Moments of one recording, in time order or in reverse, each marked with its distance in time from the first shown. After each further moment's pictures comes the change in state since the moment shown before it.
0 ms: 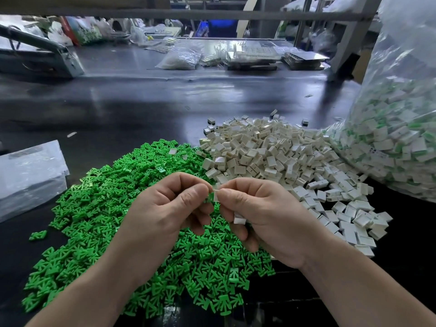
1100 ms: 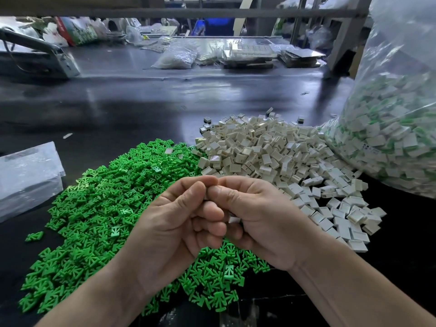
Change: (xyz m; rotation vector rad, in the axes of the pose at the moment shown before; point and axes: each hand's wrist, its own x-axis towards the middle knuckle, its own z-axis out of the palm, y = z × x) left_hand -0.003 -0.001 0.020 -0.705 -0.231 -0.210; right_hand -0.003 -0.003 0.009 0.220 -0.088 0.023
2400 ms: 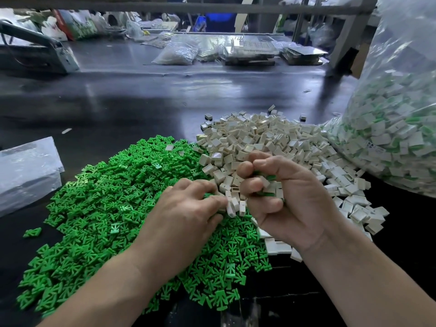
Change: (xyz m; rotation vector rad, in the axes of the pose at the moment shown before) left_hand 0.012 -0.006 -0.020 2.097 0.049 0.401; right_hand 0.005 -0.017 -0.023 0.668 0.099 0.032
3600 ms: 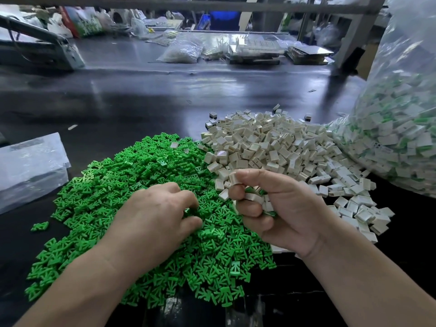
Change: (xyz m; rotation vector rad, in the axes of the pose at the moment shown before) left_hand -0.014 -0.015 -0.029 0.107 -0.175 -0.296; right_hand 0.003 0.013 -0.004 -0.325 -0.019 0.126
